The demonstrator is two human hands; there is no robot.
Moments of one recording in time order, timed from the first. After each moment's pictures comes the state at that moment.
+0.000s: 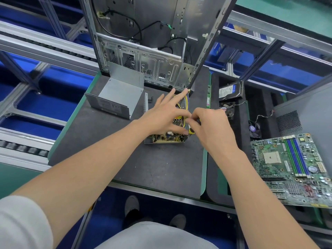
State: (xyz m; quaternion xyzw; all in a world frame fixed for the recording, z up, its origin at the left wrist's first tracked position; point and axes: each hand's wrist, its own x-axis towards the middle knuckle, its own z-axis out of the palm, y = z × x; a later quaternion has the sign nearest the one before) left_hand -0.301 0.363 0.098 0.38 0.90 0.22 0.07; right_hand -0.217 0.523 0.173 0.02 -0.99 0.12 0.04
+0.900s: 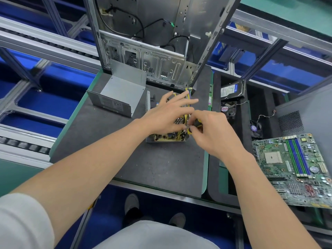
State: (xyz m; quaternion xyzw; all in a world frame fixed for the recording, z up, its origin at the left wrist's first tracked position) left_hand -0.300 0.360 0.091 0.44 0.87 0.23 0.00; right_hand -0.208 0.530 0.175 0.12 -0.98 0.17 0.00
